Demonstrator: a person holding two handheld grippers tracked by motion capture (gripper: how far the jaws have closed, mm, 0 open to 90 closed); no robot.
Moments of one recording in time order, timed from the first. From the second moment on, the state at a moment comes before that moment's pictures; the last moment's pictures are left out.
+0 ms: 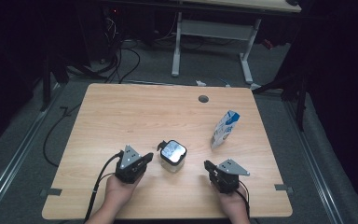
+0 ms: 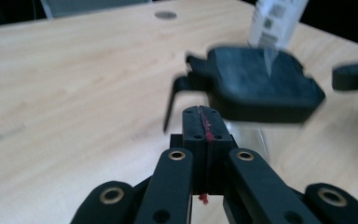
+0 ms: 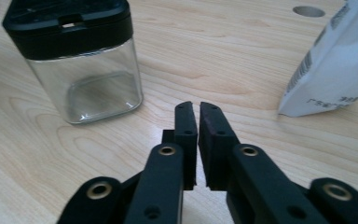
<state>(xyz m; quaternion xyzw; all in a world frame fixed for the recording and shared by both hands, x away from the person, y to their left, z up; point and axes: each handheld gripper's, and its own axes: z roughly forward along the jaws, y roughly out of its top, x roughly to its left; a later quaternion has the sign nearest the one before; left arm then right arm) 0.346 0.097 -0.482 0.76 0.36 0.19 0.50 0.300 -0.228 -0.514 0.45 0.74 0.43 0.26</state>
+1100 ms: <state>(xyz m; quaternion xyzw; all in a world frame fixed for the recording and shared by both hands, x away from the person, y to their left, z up) 0.385 0.059 -0.470 0.78 0.34 0.21 0.48 0.298 -0.226 -0.513 0.42 0.75 0.44 0.25</state>
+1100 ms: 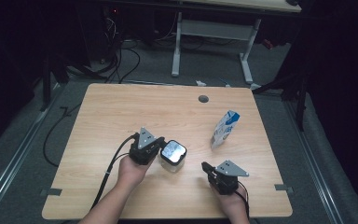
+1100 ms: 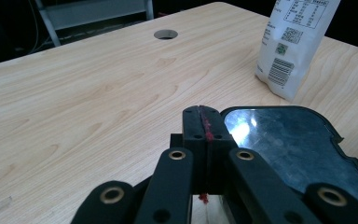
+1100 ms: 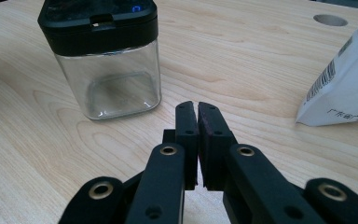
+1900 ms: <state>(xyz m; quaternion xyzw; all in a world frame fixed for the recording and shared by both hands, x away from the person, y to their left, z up) 0.384 0.066 -0.480 0.76 0.35 0.21 0.51 0.295 -0.206 -0.511 0.39 0.76 0.44 0.26</state>
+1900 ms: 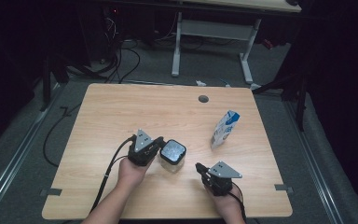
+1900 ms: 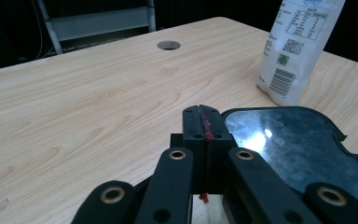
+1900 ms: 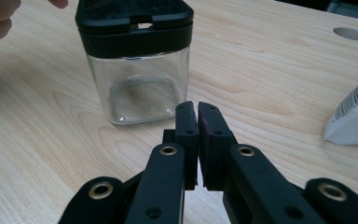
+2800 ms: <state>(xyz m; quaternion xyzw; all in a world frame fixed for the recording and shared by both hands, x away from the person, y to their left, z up) 0.386 0.068 -0.484 0.74 0.35 0.19 0.53 0.307 -0.182 -0.498 0.38 0.77 0.45 0.27</state>
